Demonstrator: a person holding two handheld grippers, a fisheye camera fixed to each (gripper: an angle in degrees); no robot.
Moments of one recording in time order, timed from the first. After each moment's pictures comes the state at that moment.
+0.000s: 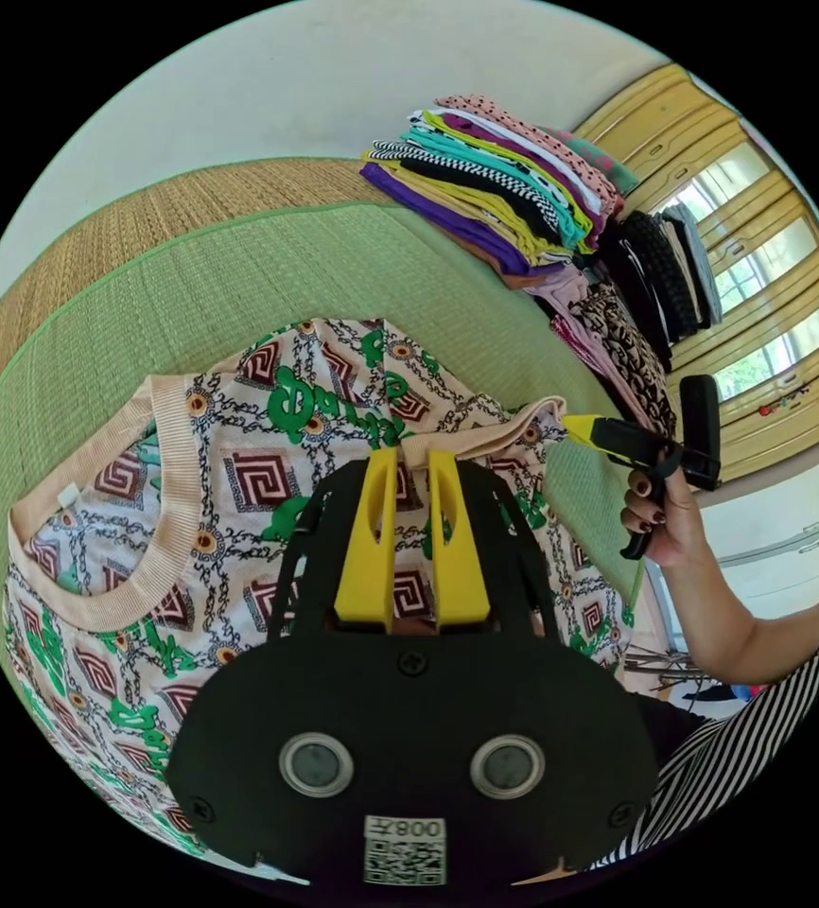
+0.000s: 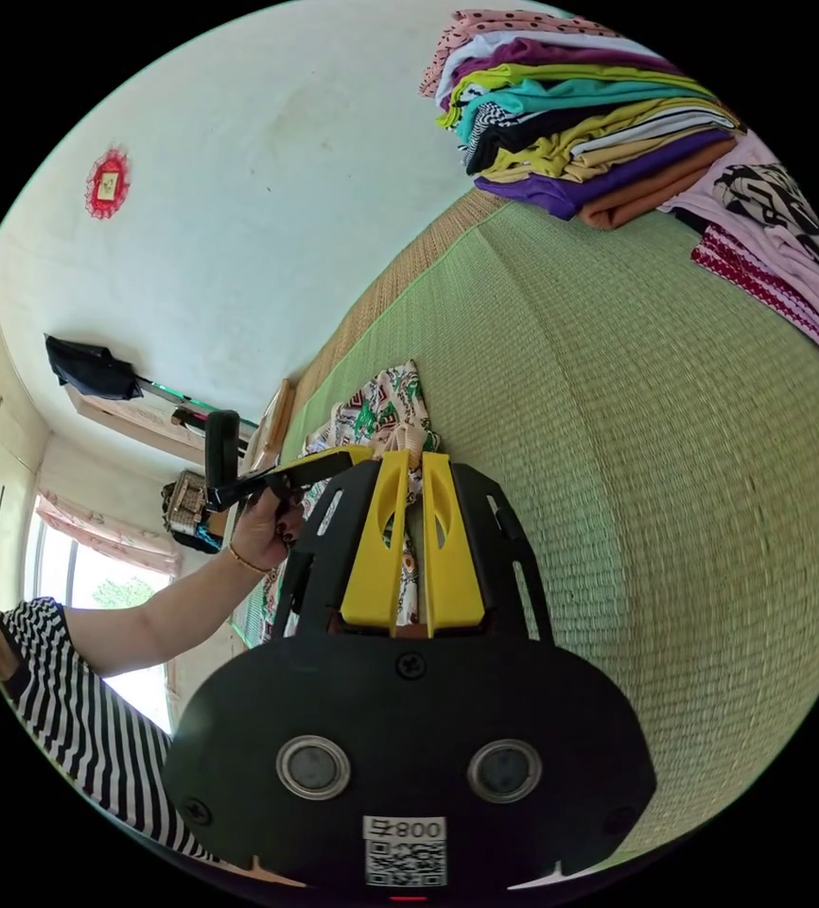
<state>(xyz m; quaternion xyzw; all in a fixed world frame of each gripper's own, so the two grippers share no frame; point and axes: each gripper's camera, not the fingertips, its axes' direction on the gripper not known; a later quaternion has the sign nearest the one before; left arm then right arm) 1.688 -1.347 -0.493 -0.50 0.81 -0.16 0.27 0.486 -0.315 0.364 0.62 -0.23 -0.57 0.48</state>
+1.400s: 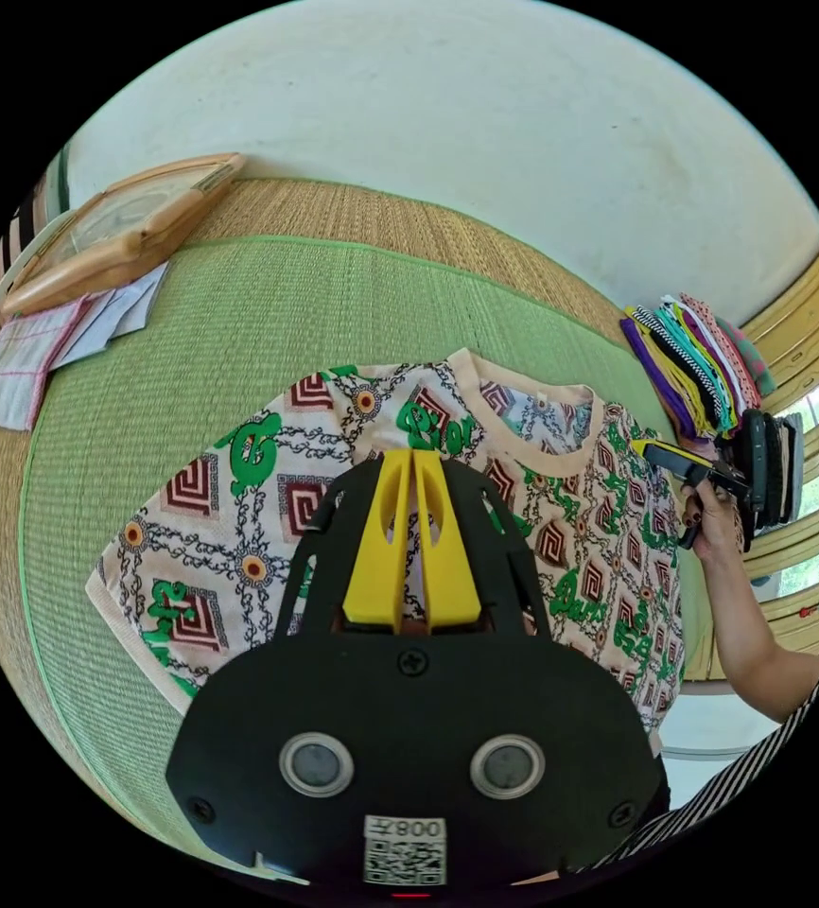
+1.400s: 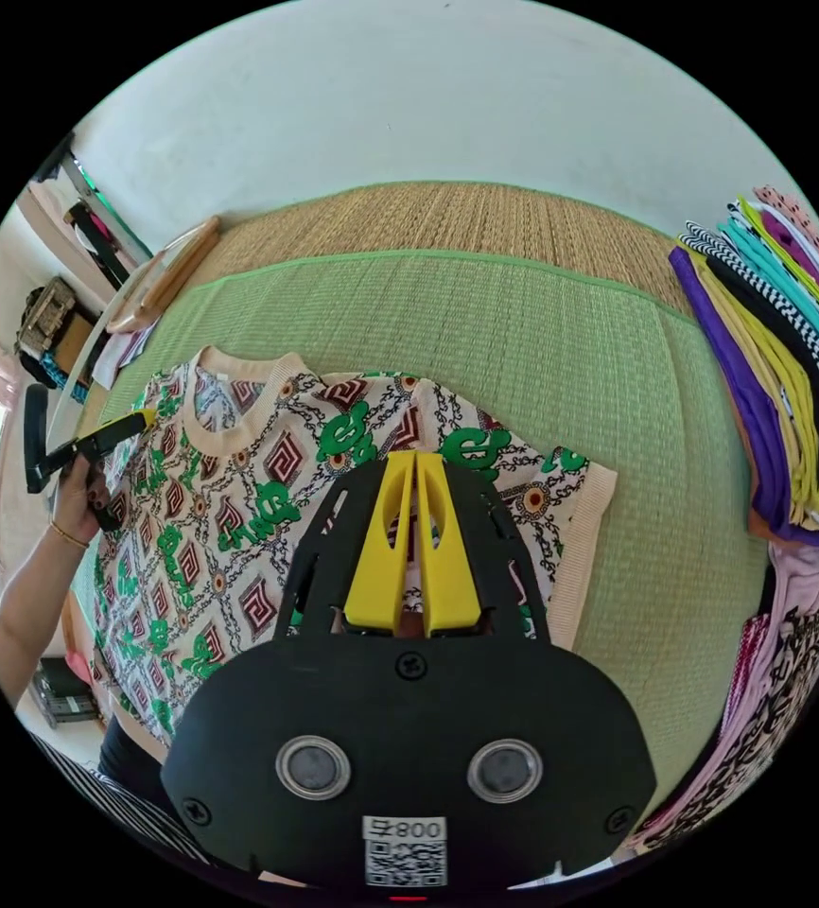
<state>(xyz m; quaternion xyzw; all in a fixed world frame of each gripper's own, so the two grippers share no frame) 1.571 -1.044 -0.475 -0.66 0.58 -0.26 0.40 0.235 -0.128 0.346 0.70 0.13 -0.52 0.47</state>
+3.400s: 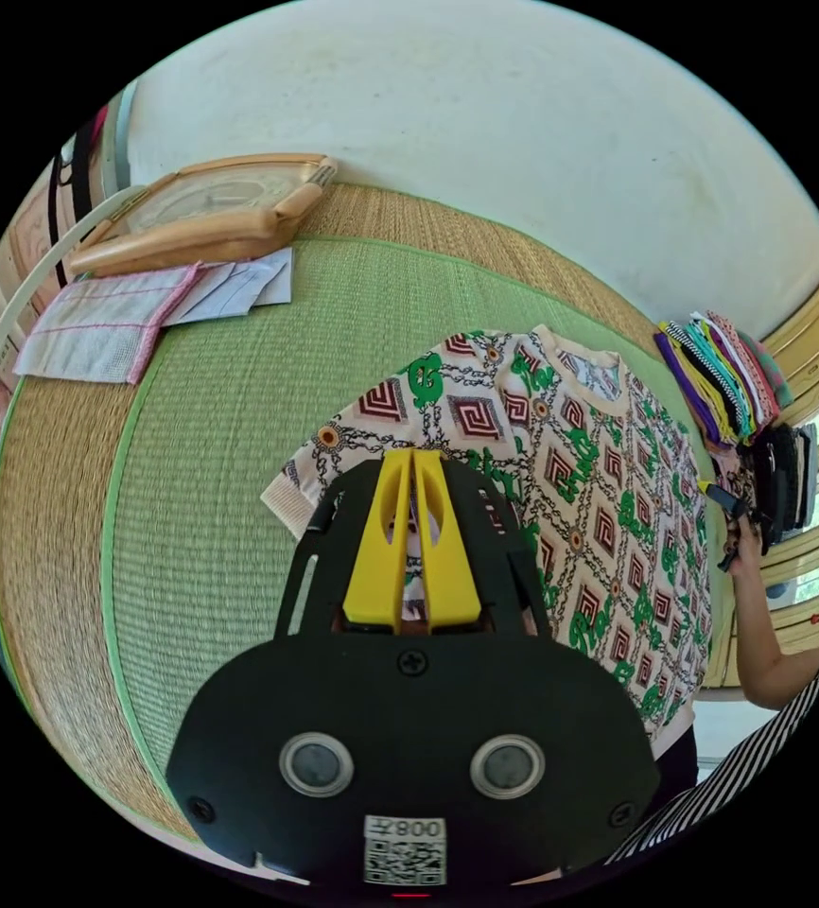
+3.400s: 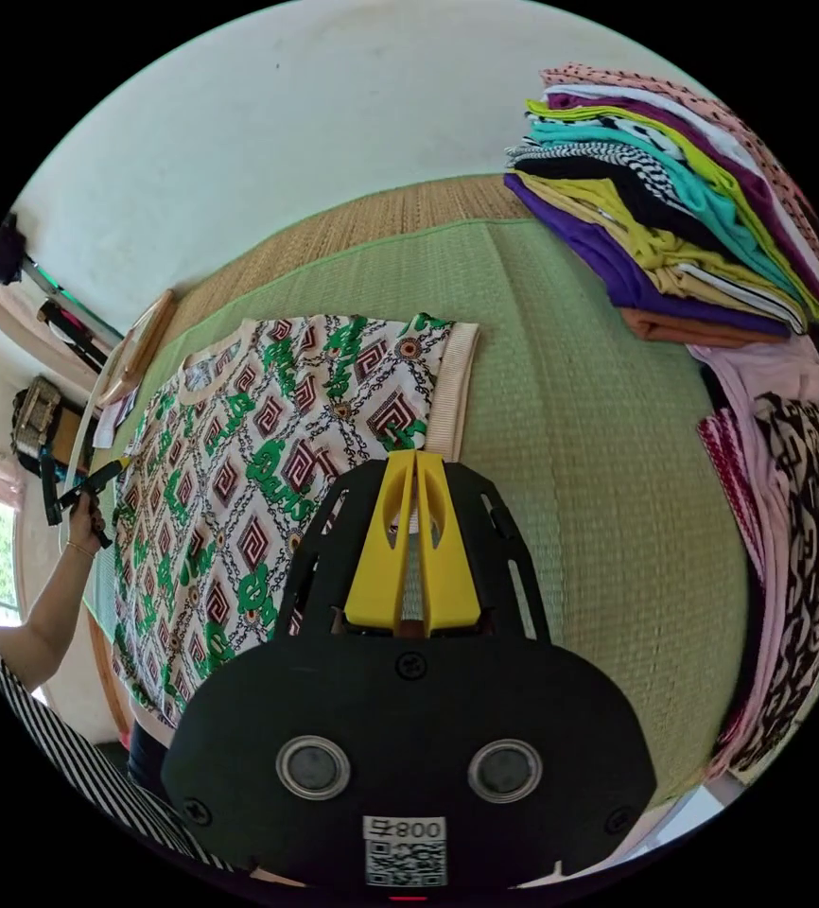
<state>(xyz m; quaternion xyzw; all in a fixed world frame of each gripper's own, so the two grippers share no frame) 1.297 -0.850 -0.564 -0.68 0.55 -0.24 0.42 0.404 -0.135 0.370 0.72 0.02 -0.47 0.51</state>
